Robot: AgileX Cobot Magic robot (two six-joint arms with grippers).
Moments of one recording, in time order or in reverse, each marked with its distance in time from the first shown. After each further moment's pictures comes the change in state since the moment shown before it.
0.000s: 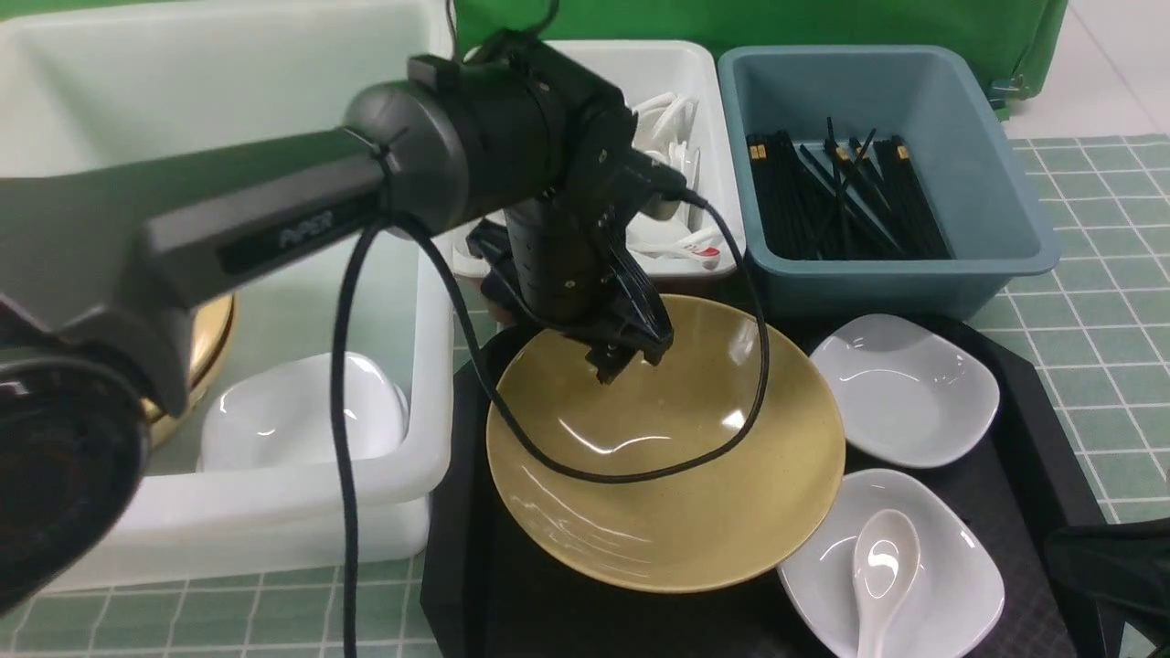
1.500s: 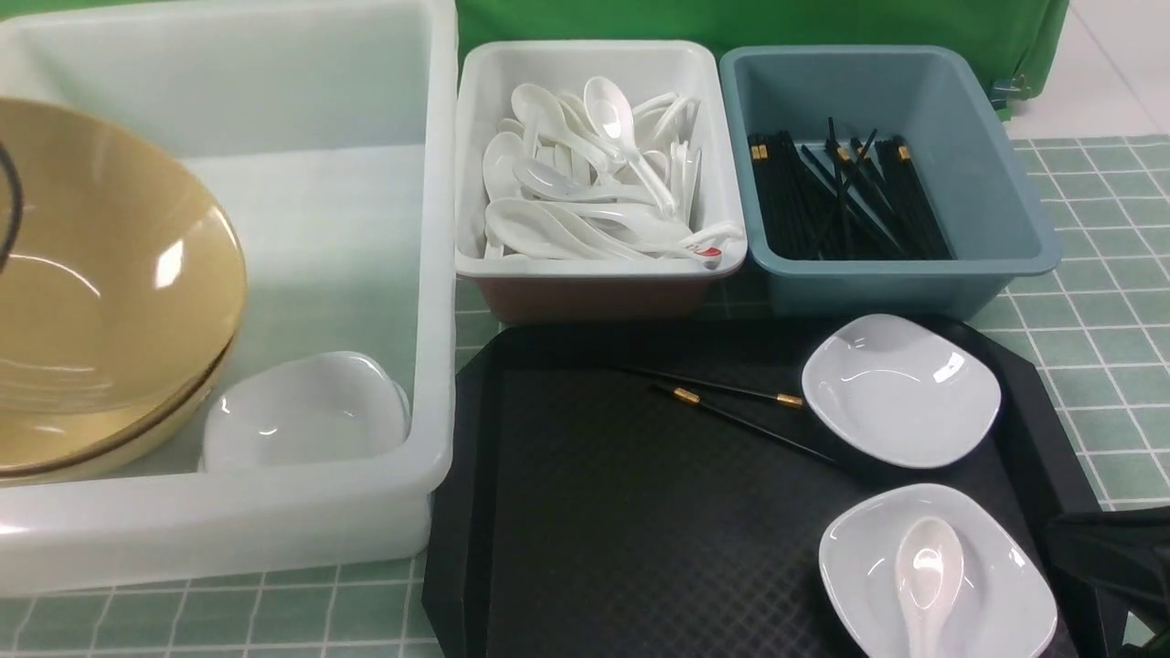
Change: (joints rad) right arm 0.000 0.000 0.001 0.002 -0.030 -0.001; left arm 1.148 -0.684 0.511 -0.417 -0.226 0.272
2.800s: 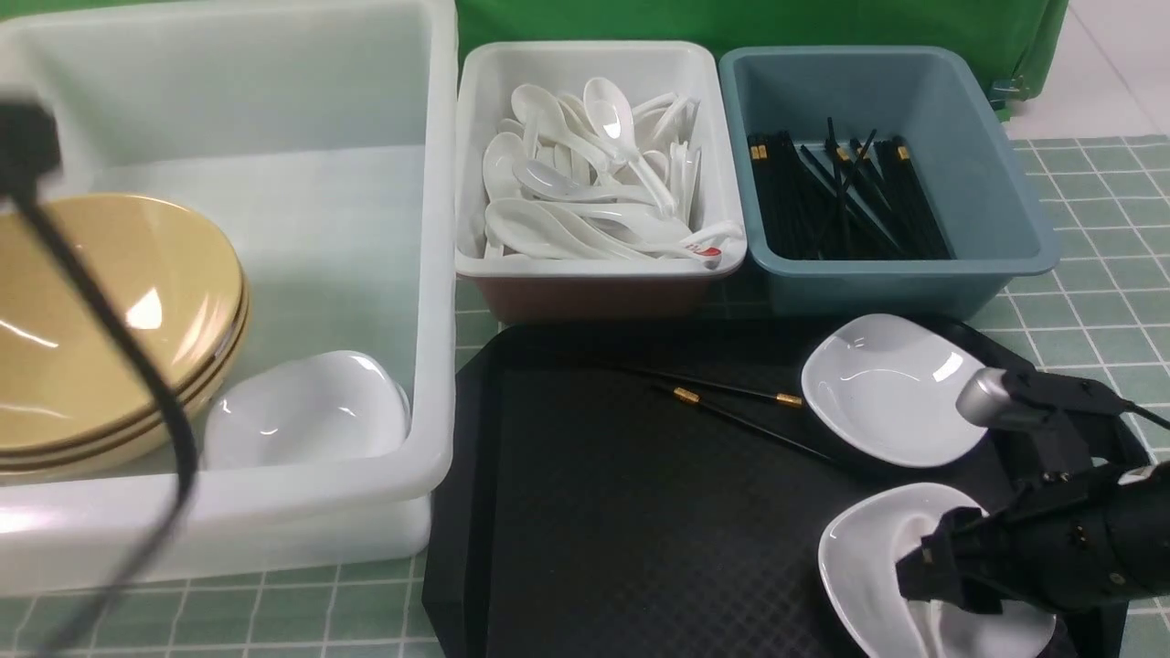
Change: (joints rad) right arm 0.000 0.711 -0.087 0.301 -0.133 0.054; left arm -0.463 -0.708 0.211 -0.254 0.075 0.351
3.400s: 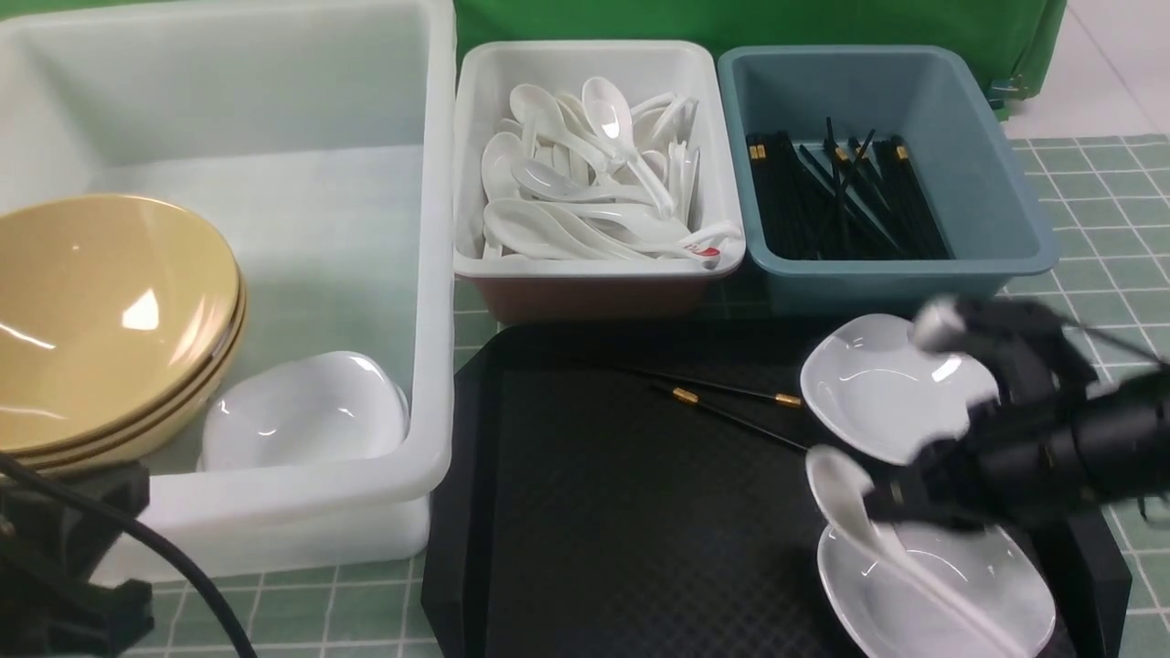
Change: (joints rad) right arm 0.011 0.022 -0.226 0.077 0.173 -0.187; left arm -0.006 -0.163 0.469 0.068 -0.220 -0.050
